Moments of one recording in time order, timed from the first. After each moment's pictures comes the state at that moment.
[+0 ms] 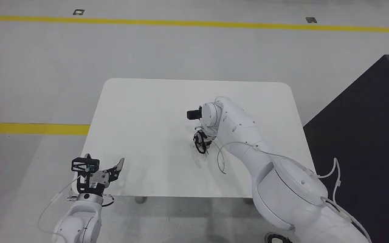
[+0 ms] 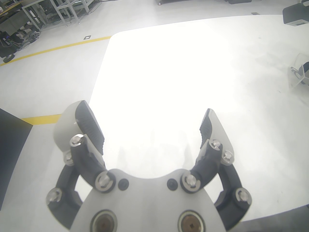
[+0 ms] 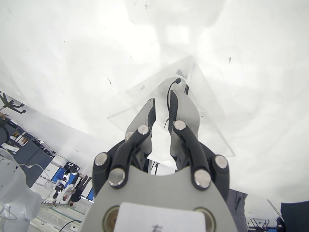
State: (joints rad) left arm 1.73 -1.15 -1.60 -1.80 1.33 0.00 0.00; right arm -0.22 -1.77 0.54 -0.17 -0.44 0.02 1.17
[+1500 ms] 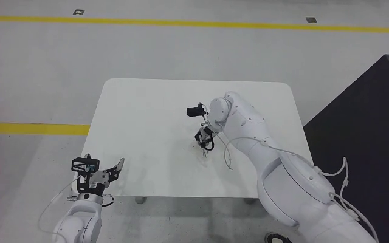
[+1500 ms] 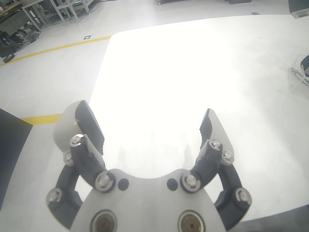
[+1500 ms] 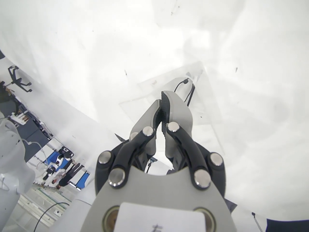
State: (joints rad) left arm 1.73 -1.15 -1.60 -1.80 1.33 0.00 0.00; right arm -0.18 -1.73 0.62 -0.14 -0.37 -0.23 1.22
